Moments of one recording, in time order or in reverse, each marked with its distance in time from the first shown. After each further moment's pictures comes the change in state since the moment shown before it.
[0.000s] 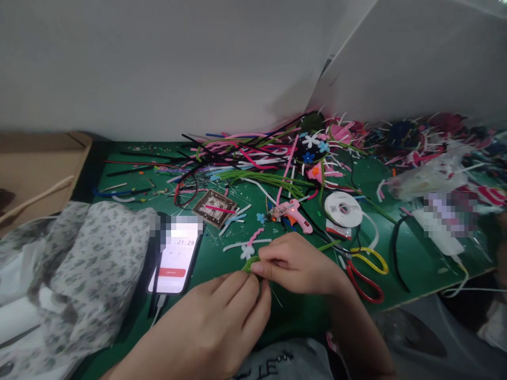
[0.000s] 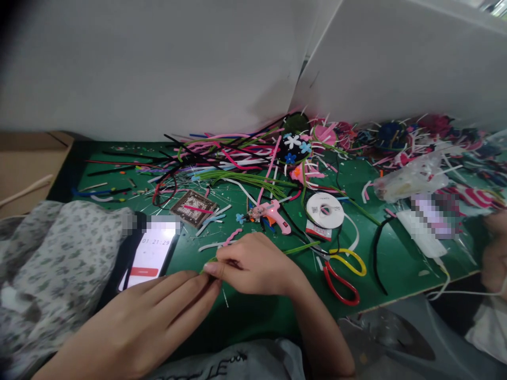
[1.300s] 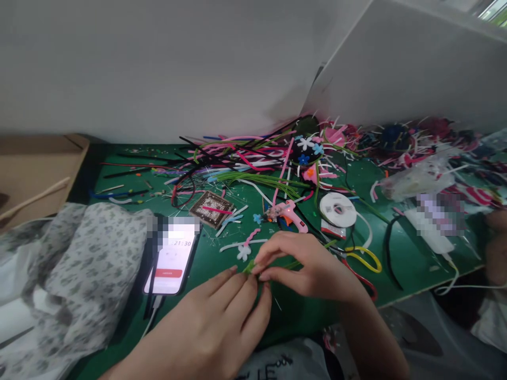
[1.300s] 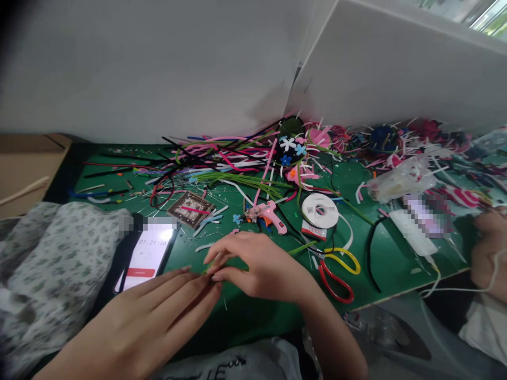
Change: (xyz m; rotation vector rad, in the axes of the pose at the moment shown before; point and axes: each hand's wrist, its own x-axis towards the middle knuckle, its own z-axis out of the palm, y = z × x) left_hand 0.003 0.006 -0.001 0.028 0.079 0.014; right_hand -0.019 -0.014 -0.010 0.192 0.196 -0.036
